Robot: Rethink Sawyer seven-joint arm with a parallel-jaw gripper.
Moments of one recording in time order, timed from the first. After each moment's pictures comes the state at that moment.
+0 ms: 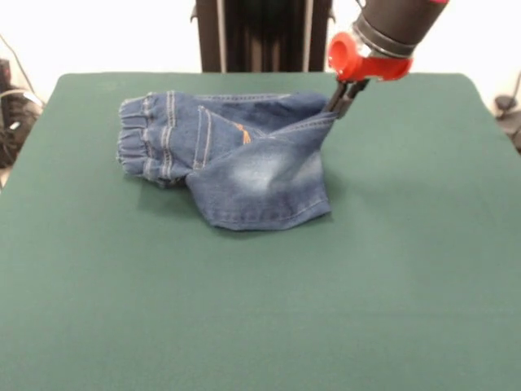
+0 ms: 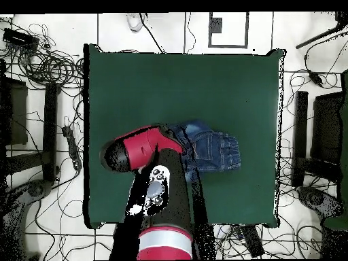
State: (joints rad) arm 0.13 -0.56 -0.08 1.52 -0.42 0.77 1.66
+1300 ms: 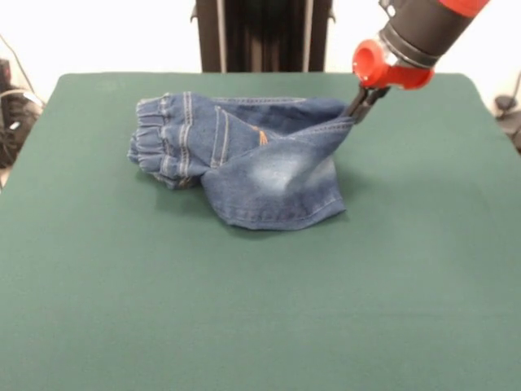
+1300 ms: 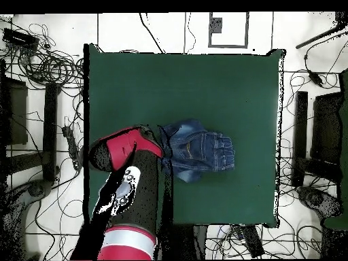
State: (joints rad) arm 0.28 -0.46 -0.22 1.44 -0.31 0.77 1.66
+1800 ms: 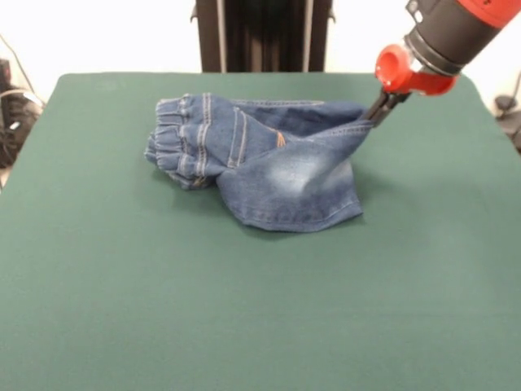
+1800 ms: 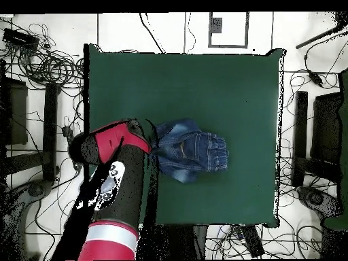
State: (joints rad) arm 0.34 -0.39 -0.27 1.34 -0.23 0.86 1.67
